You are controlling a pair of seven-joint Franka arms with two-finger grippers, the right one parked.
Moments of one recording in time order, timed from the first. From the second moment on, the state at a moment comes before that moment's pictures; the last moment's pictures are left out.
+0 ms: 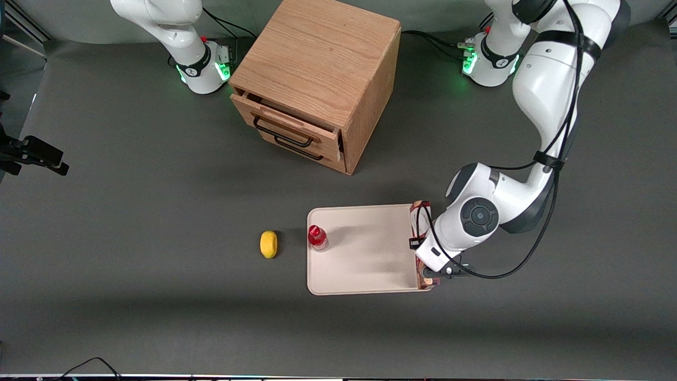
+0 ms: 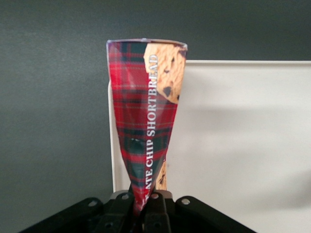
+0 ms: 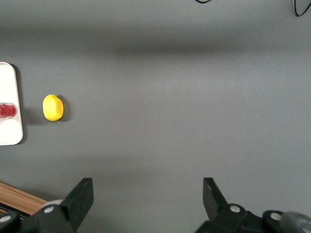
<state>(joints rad) -0.12 0.78 -0.36 -1.43 0.21 2.20 -0.54</state>
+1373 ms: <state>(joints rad) 0.15 0.34 -0.31 -1.58 0.13 1.93 -0.23</state>
